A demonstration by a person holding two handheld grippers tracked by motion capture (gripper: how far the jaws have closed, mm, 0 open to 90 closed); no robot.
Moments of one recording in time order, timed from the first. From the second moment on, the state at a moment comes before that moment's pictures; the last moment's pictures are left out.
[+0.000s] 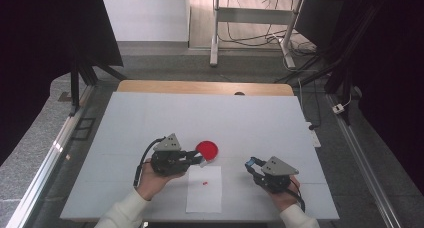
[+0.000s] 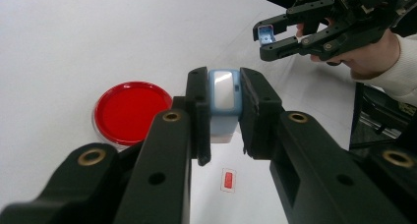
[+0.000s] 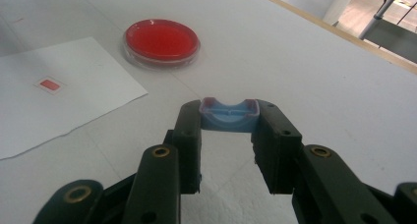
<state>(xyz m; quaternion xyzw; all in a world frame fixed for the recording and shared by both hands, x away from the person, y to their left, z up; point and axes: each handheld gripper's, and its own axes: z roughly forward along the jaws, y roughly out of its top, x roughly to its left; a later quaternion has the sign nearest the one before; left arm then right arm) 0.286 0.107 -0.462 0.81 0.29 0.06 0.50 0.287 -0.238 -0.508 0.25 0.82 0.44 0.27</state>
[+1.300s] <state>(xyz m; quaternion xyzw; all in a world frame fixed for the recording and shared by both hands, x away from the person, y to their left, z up) 0.286 0.098 -0.465 0.82 0.28 0.05 0.49 0.285 -0.196 -0.512 0.23 0.82 0.46 0.24</state>
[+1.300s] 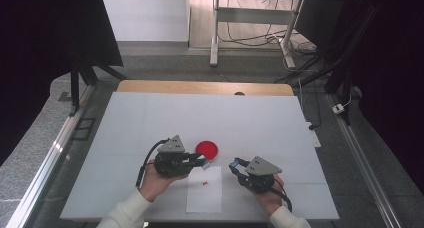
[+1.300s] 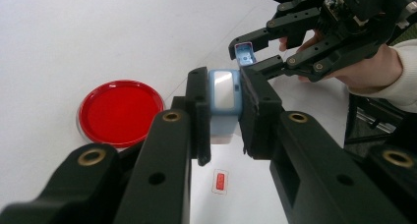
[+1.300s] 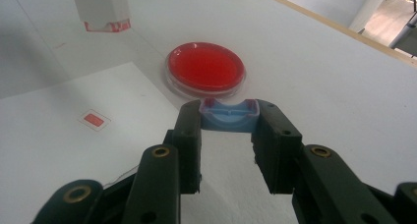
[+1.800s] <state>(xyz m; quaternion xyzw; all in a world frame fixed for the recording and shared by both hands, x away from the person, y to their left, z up) 0.285 0.097 -0.464 0.82 0.29 0.05 0.50 0.283 -0.181 -0.512 0.22 0.83 0.45 0.24</state>
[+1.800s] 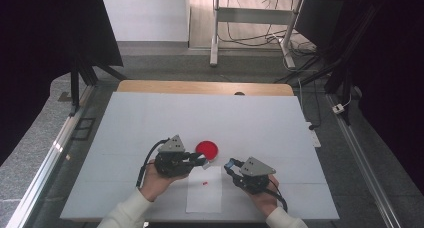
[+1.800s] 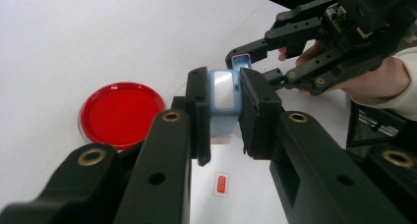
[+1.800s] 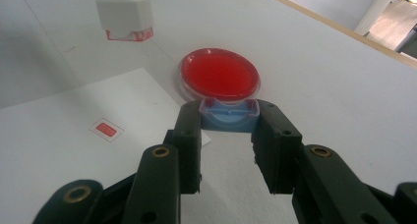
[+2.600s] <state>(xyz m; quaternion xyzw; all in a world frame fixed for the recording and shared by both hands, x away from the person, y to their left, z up) 0.283 0.093 -0.460 0.81 0.28 0.05 0.51 0.278 -0.149 -0.517 0.20 0.84 0.45 0.23</state>
